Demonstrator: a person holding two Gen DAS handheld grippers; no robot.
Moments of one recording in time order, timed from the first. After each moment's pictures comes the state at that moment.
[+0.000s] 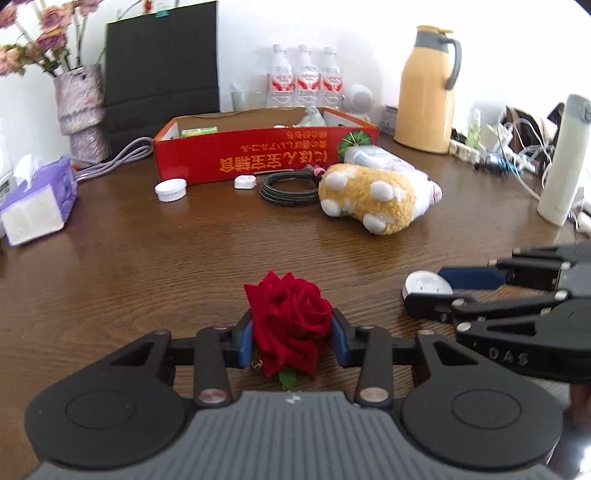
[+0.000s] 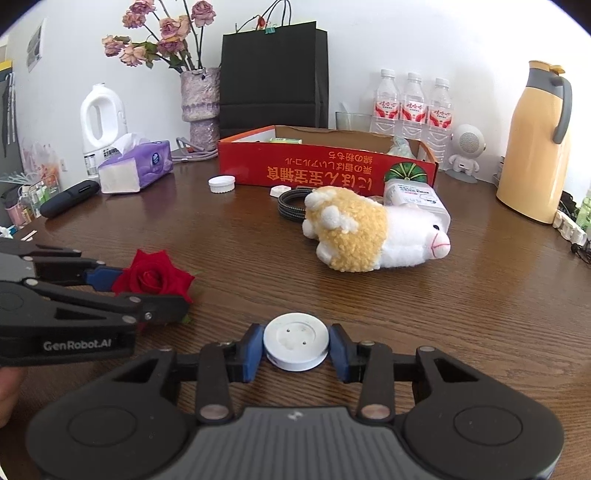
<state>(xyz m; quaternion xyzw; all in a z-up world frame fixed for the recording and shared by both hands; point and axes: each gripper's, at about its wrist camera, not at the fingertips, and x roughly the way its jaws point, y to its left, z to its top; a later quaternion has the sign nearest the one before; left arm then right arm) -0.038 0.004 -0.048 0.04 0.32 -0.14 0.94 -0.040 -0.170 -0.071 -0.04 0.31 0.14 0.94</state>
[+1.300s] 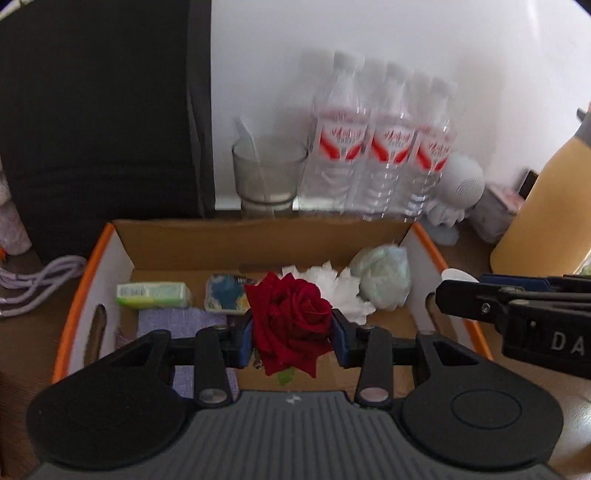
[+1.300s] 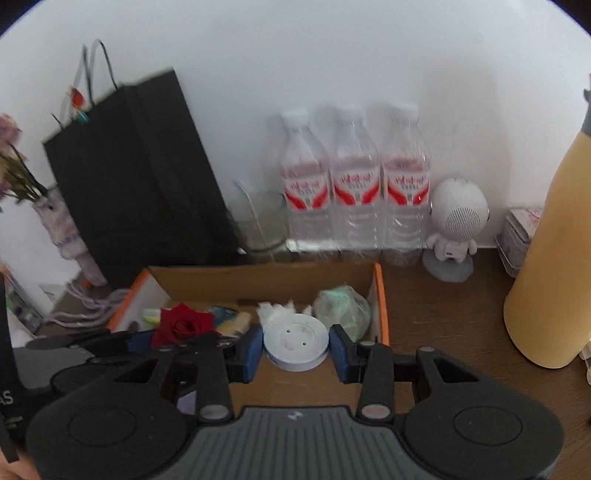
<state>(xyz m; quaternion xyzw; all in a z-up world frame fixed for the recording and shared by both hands) 0.376 -0.057 0.012 0.00 0.43 -0.11 0.90 0.351 -0.218 0.051 0.04 0.40 0.07 0.91</state>
